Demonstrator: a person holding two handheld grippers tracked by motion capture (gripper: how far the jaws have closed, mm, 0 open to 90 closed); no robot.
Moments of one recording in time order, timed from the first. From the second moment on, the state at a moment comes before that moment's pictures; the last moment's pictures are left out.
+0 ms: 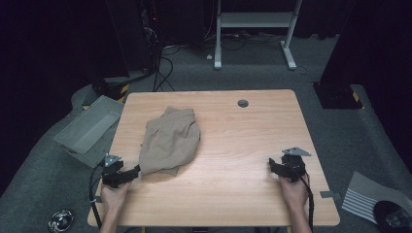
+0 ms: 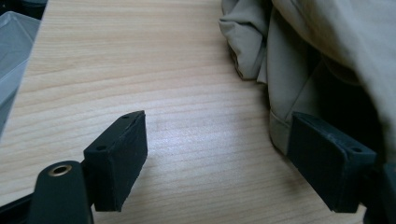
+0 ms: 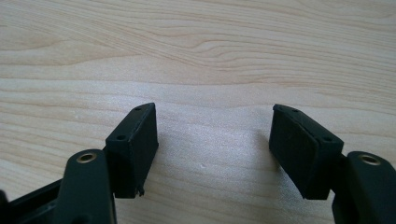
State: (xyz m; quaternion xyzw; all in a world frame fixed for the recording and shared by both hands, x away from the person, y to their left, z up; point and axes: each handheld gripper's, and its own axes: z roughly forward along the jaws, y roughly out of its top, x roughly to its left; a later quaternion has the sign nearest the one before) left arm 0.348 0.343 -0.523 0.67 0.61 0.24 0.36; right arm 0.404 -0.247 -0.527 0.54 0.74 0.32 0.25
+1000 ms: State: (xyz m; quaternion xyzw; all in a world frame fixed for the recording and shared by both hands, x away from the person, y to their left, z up) left arm 0.357 0.347 -0.480 0.66 0.58 0.24 0.41; right arm 0.404 -0.247 -0.527 0.54 0.74 0.32 0.25
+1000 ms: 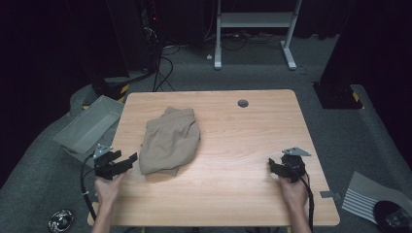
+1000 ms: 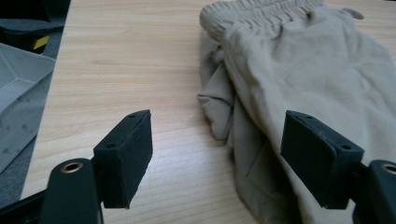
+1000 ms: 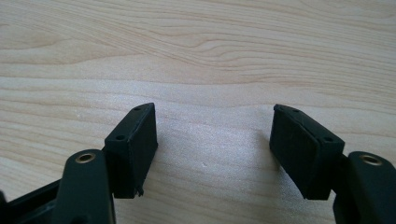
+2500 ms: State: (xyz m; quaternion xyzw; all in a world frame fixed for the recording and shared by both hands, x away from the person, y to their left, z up) left arm 0.434 0.282 -0.498 0.72 0.56 0.21 0.36; right arm 0.404 -0.246 -0.527 0.54 0.74 0.32 0.24
